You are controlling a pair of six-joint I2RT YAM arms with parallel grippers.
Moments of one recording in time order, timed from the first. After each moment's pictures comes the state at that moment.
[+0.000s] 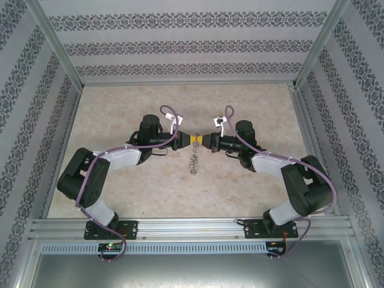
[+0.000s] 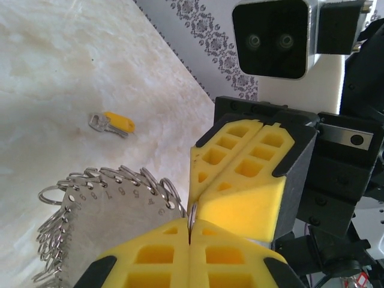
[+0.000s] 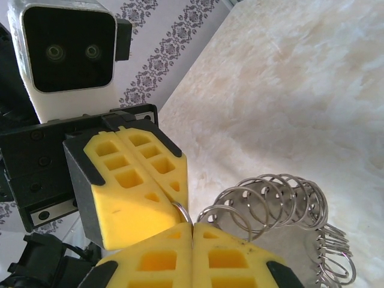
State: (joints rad) left arm -0.45 1.64 0.83 0.45 0.82 -0.51; right arm 0.39 1.52 0.63 0.60 -0.80 0.62
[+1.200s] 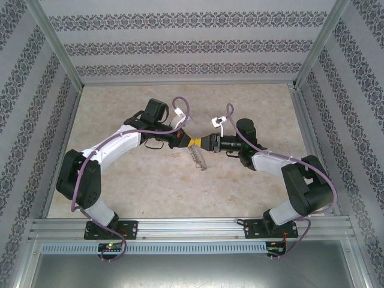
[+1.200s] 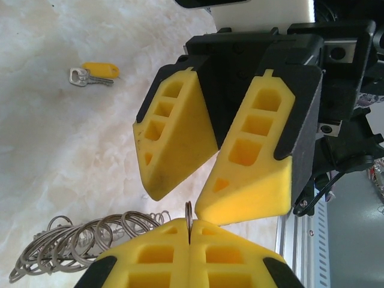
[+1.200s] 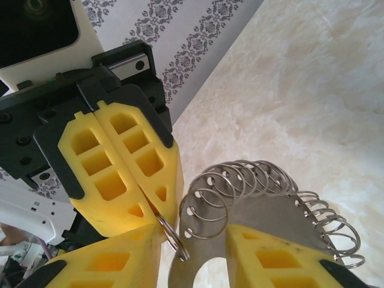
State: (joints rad) left arm -0.45 1.63 1.22 -0.44 0.87 0.10; right arm 0.38 1.52 0.65 0.61 -0.97 0.66
